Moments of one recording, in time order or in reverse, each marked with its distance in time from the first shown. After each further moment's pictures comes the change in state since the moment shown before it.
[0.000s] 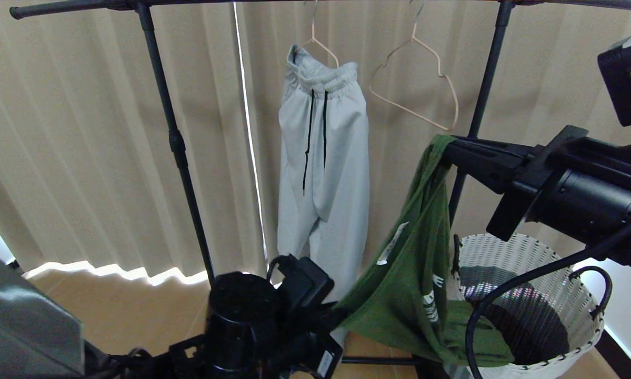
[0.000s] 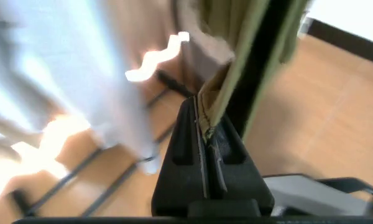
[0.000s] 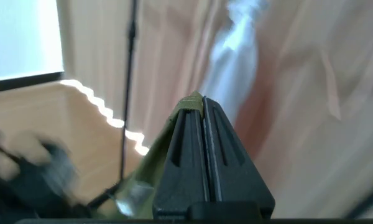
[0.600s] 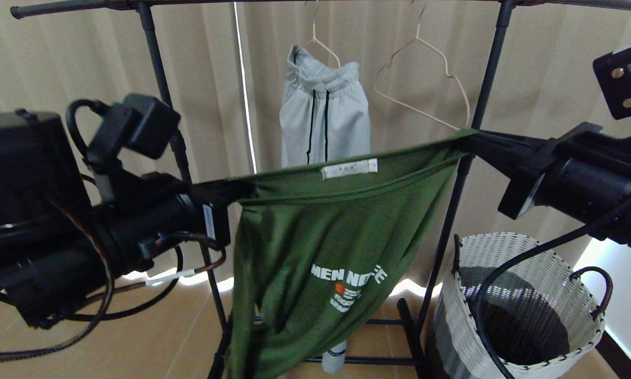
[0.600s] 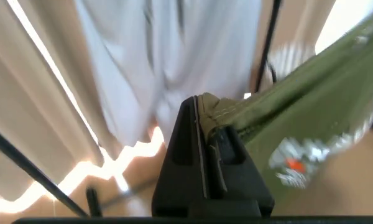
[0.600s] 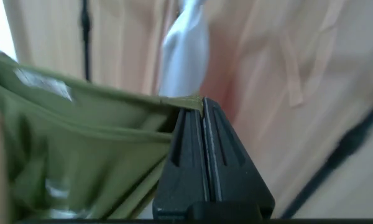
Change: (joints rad) left arm 0.278 -0.465 -0.273 0.494 0.013 -0.021; right arm -0.135 0.001 -0.002 -0.007 -0.004 -0.013
